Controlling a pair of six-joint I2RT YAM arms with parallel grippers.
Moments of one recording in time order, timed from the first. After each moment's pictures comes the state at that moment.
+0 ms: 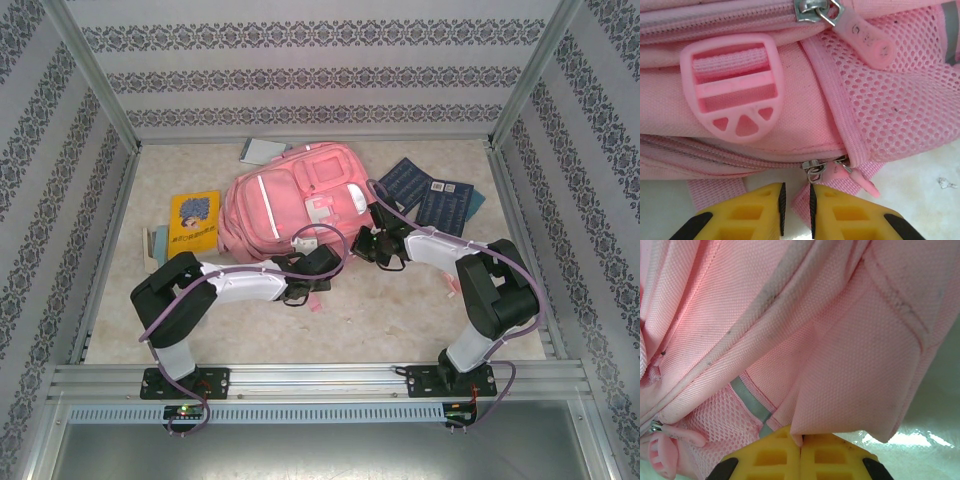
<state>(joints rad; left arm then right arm) -0.92 1.77 0.99 -0.30 -0.31 -0.97 0.43 1.66 0.90 -0.28 -0.26 0.87</state>
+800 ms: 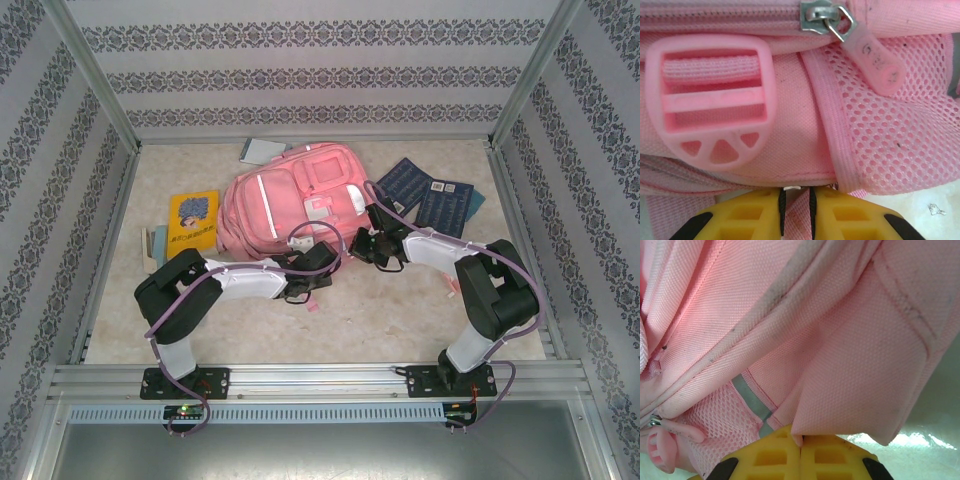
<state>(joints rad) -0.88 1.80 0.98 -0.22 -0.28 -1.06 0.45 1.66 0.89 -0.27 -0.26 0.87</state>
